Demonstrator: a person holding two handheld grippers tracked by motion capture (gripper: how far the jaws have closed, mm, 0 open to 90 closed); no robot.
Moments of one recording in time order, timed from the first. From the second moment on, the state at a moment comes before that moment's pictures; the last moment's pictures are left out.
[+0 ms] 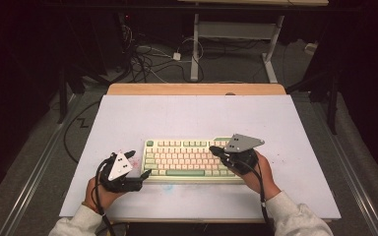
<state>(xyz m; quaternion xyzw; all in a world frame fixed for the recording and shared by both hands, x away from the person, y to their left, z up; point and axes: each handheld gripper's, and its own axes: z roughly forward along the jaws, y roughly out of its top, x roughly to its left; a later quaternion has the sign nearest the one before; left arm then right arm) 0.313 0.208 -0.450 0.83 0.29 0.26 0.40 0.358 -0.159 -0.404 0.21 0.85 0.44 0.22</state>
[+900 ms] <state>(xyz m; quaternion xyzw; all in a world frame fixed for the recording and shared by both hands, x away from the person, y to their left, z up) 0.323 0.176 -0.437 0.85 0.25 0.19 0.42 0.332 -0.193 -0.407 0.22 0.80 0.48 0.27</state>
